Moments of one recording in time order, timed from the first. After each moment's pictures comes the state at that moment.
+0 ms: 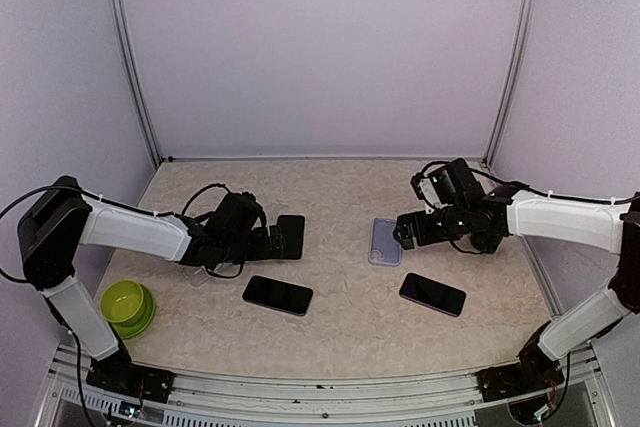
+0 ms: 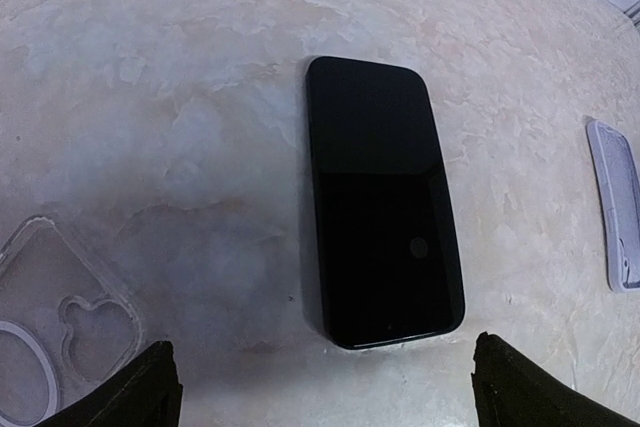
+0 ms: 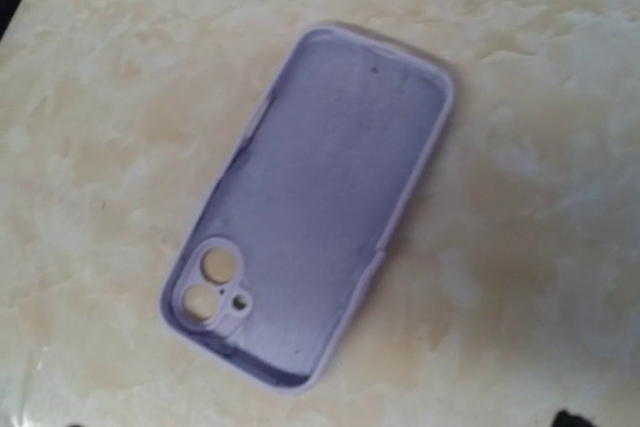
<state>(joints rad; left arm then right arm) -0.77 1.67 0.84 0.03 -0.29 -0.66 0.62 1.42 0.93 -0.36 0.09 0.30</state>
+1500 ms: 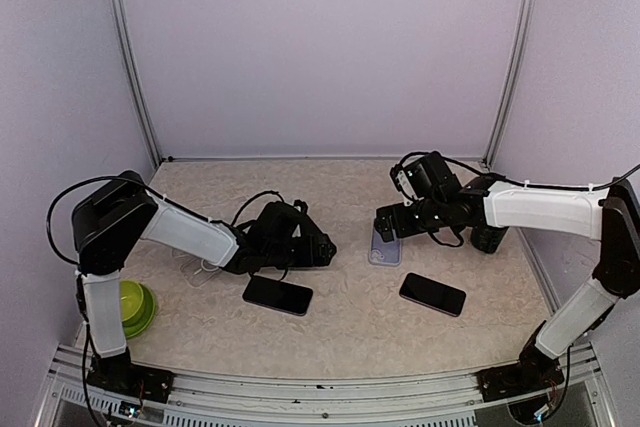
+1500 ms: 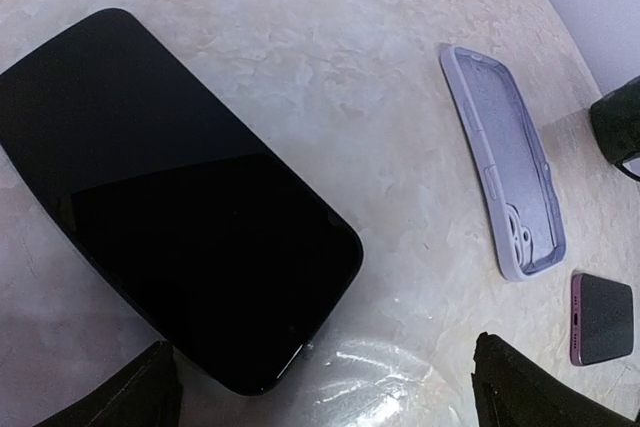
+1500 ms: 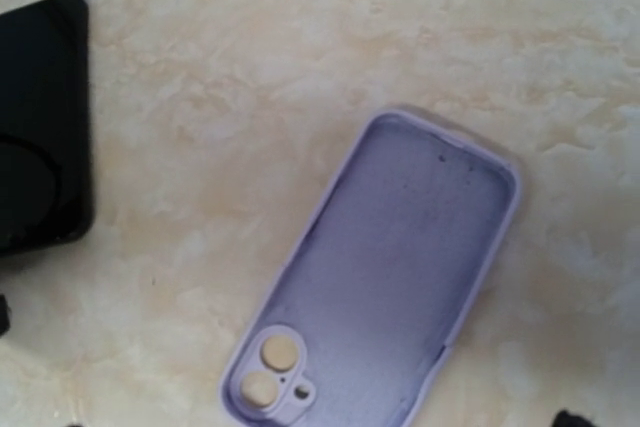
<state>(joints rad) -0.86 1.98 1.04 0.28 -0.08 -0.66 0.71 1.56 1.07 -0.33 0.17 0.31</state>
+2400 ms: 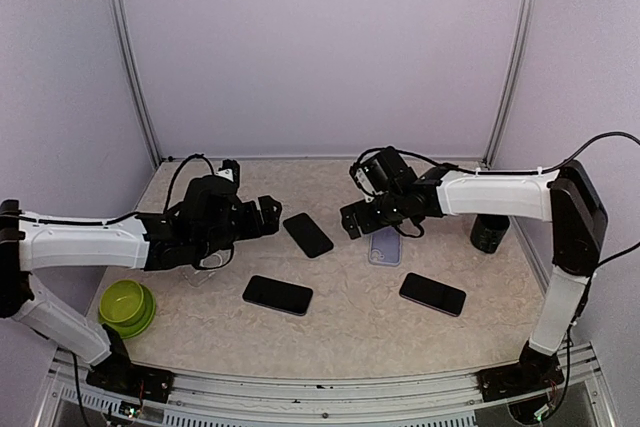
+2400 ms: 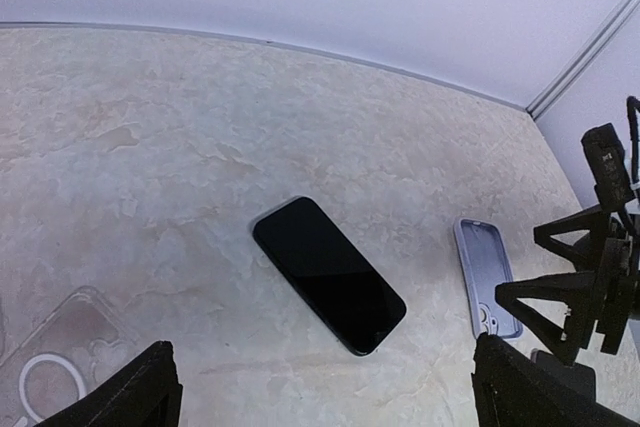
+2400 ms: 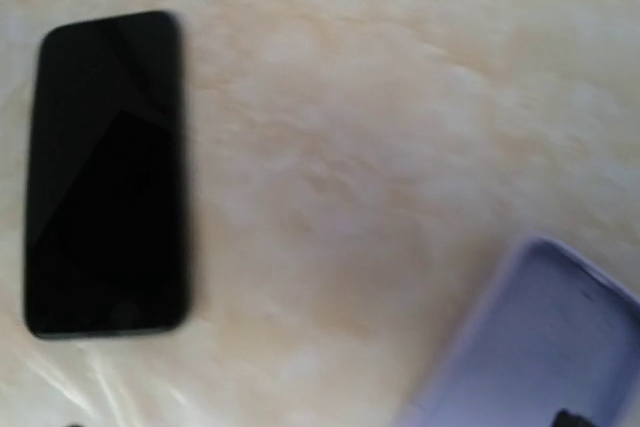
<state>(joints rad) -0.86 1.40 0.82 0.10 -0.43 -0.63 0.78 1.81 1.32 -0.35 0.20 0.23</state>
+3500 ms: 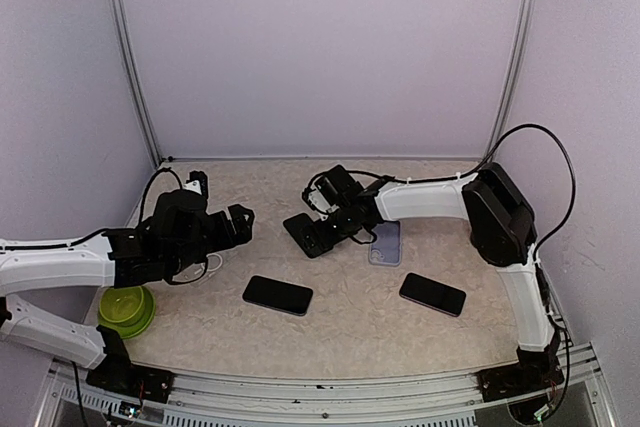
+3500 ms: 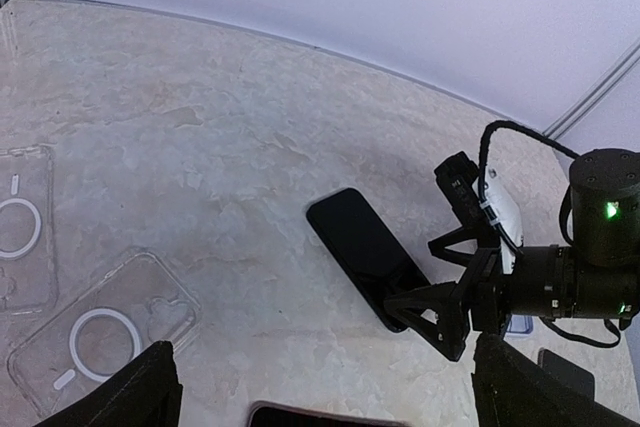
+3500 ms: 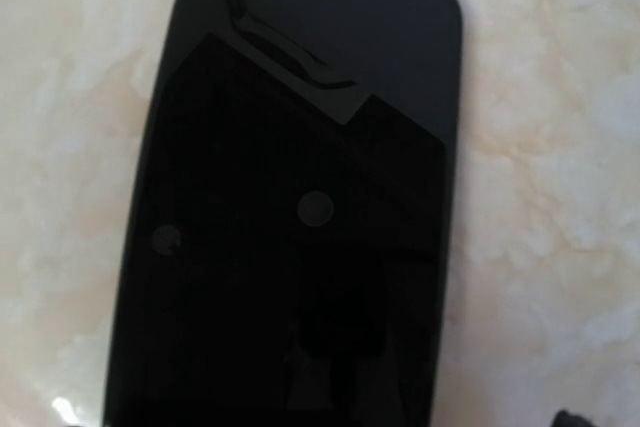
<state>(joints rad) -0.86 1.16 0.67 0.00 -0.50 -0.71 0.83 2.25 1.69 -0.36 0.02 0.12</state>
